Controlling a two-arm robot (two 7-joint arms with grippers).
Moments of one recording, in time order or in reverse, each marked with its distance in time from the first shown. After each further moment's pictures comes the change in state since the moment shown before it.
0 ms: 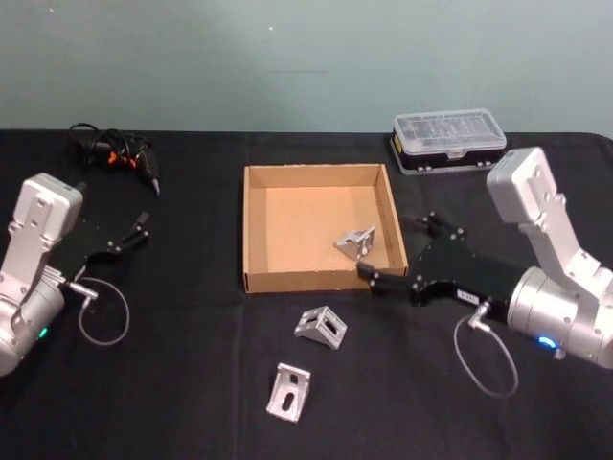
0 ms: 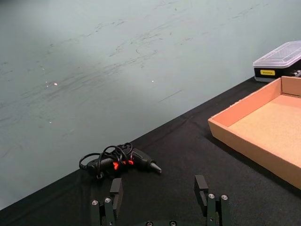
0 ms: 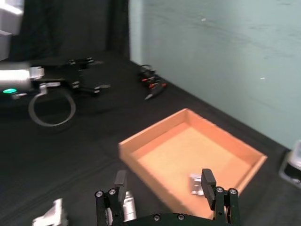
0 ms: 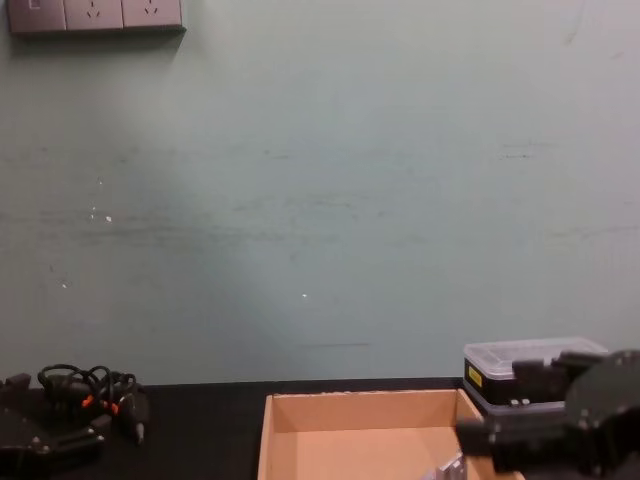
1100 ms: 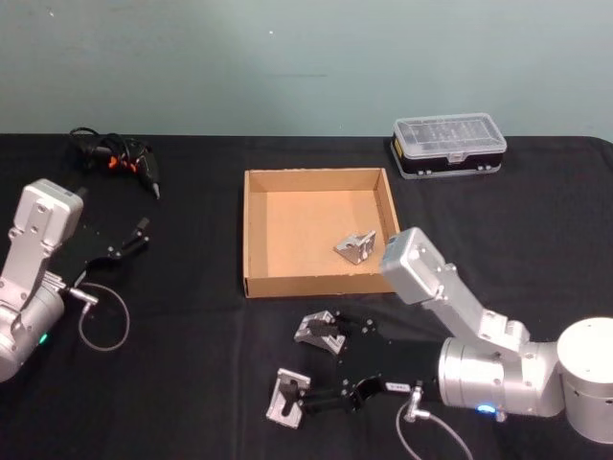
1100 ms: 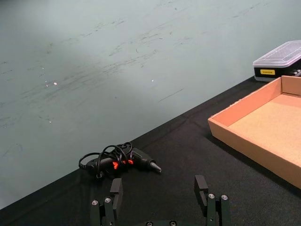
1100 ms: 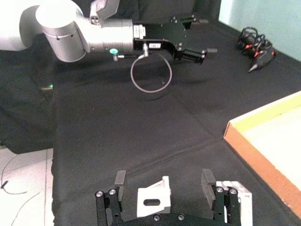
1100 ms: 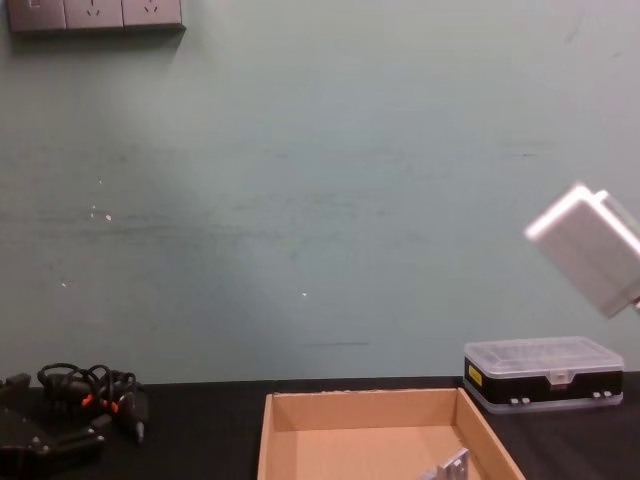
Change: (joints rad) left arm 0.000 0.000 0.000 0.000 0.000 0.000 0.000; right arm 0.100 0.033 -0.259 0.016 0.034 0.083 0.144
